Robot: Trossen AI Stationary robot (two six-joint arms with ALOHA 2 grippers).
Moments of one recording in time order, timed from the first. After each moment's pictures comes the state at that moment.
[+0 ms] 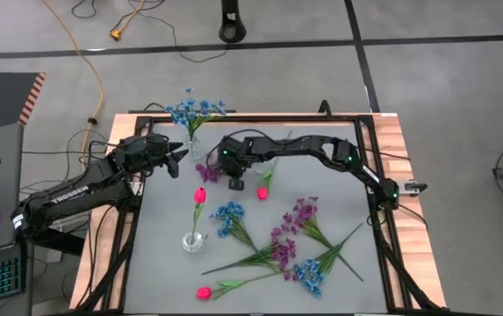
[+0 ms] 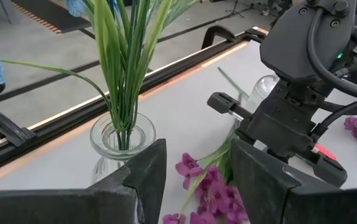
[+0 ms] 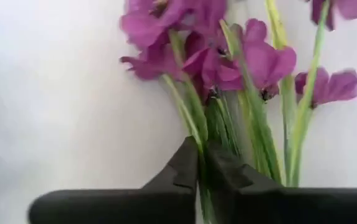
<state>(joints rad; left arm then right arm) 0.59 0.48 0.36 -0.23 -0.03 -0.21 -0.25 2.40 1.90 -0.56 -0.08 -0.26</state>
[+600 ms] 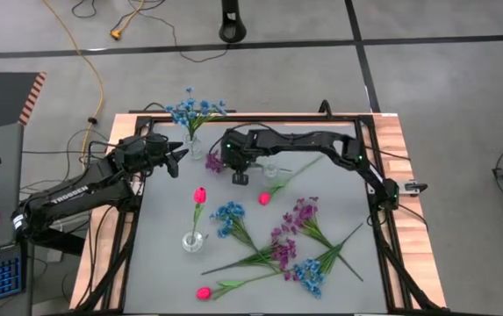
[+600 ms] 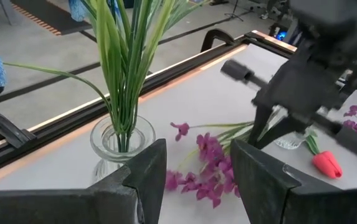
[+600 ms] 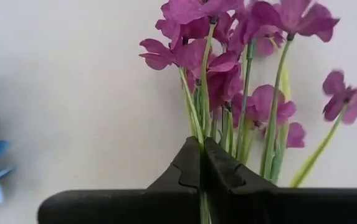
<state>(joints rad) 0.59 0.47 0.36 -0.23 -0.03 -0.21 -0.25 2.27 1.89 -0.63 -0.08 -0.24</state>
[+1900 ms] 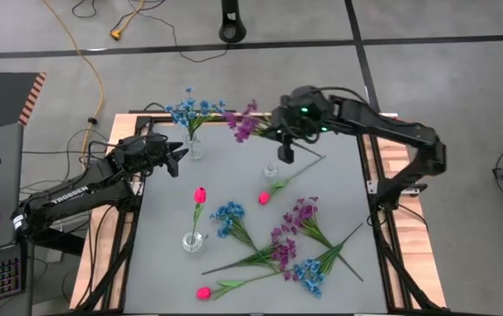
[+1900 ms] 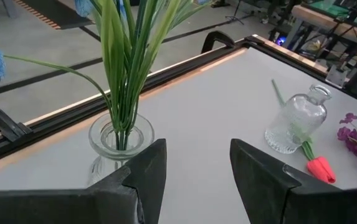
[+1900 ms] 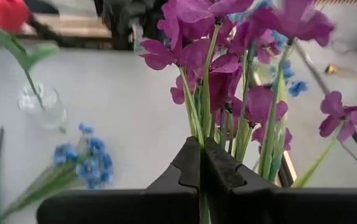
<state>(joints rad) 0.59 0.47 0.36 -0.22 -0.03 -0.26 -0.26 1.51 1.66 -0.69 -0.08 -0.19</state>
